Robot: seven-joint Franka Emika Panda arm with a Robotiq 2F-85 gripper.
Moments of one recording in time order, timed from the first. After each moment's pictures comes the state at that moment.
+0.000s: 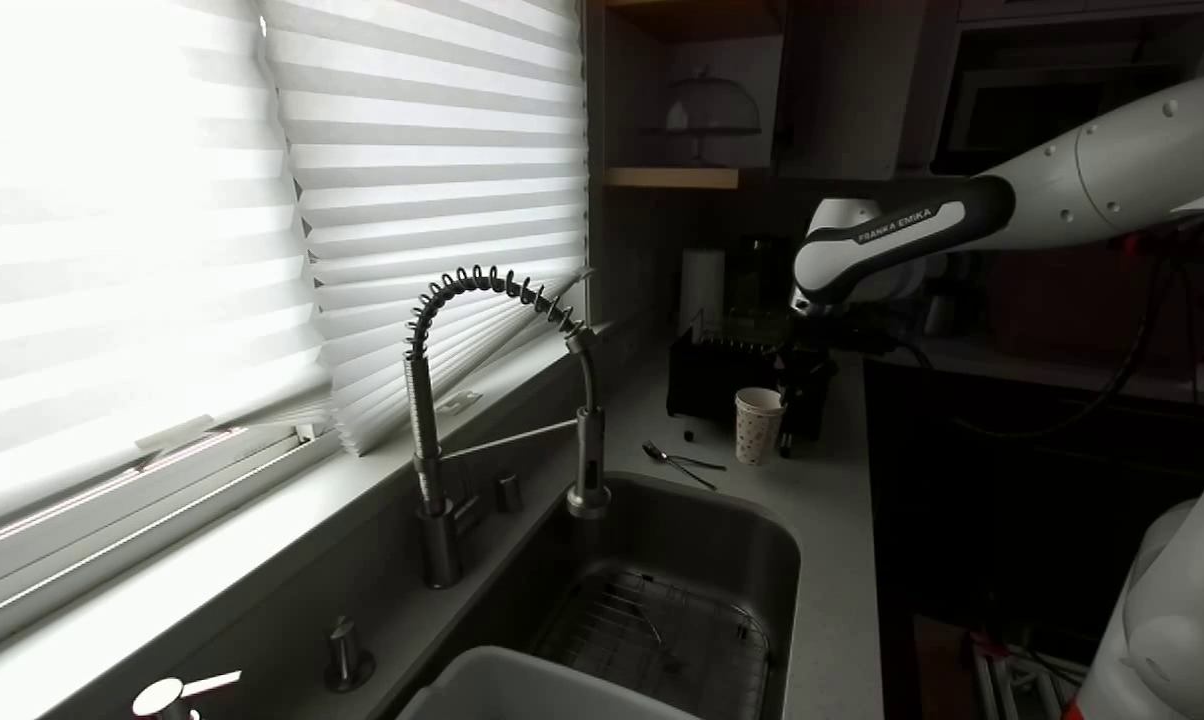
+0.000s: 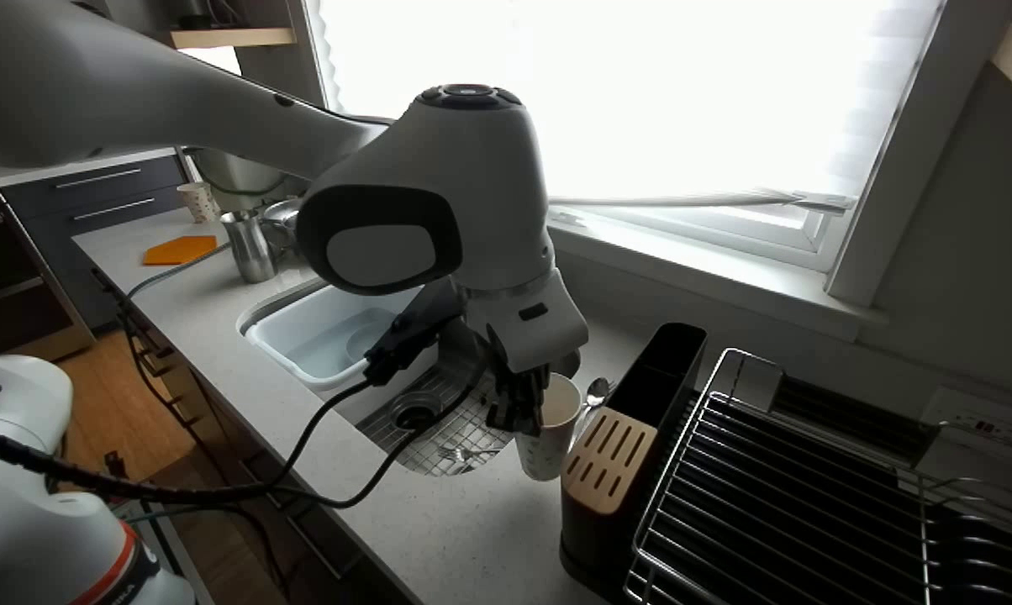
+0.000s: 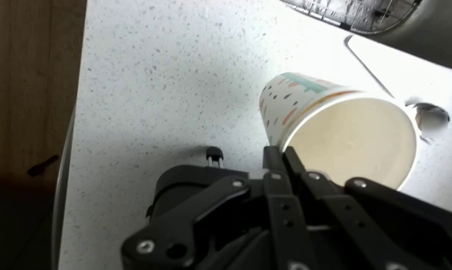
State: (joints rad) arm -0.41 -0.18 -0.32 -2.24 0.02 2.21 0.48
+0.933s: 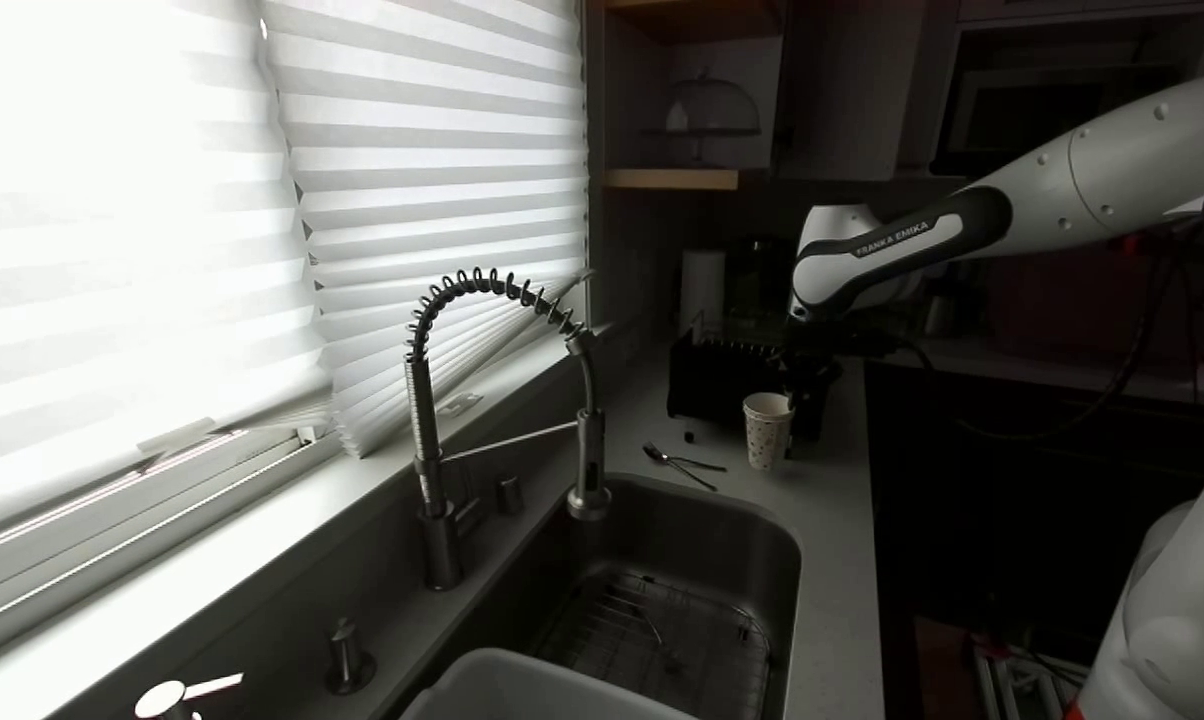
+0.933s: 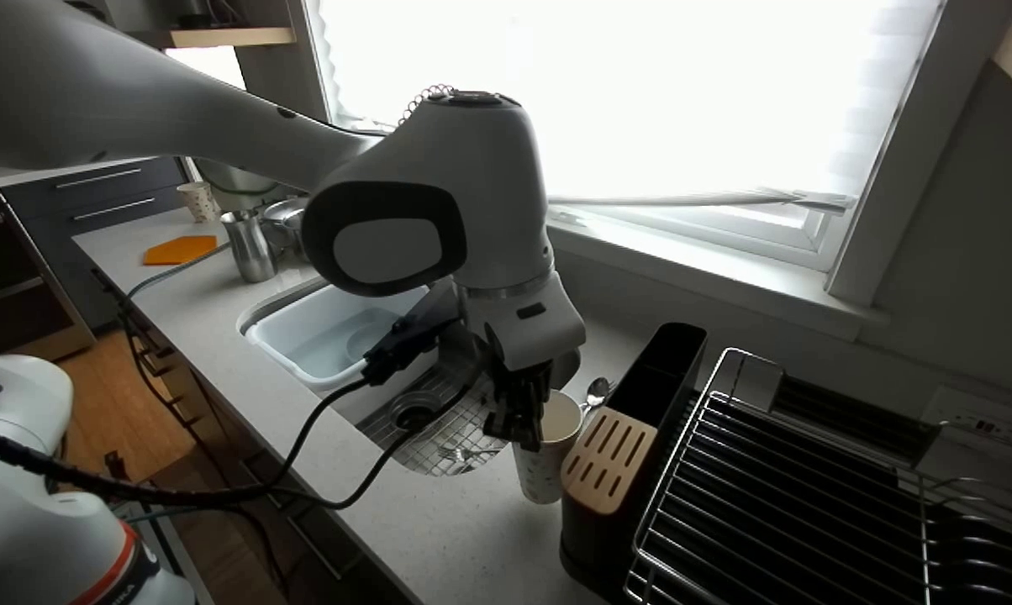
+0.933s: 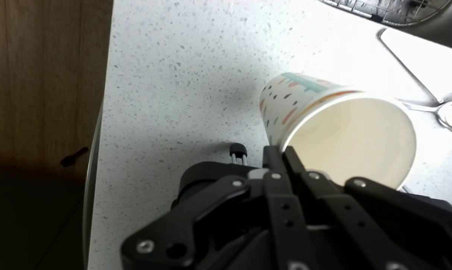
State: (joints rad) arm -0.42 -0.18 -0.31 -2.24 -0.09 2.20 0.58
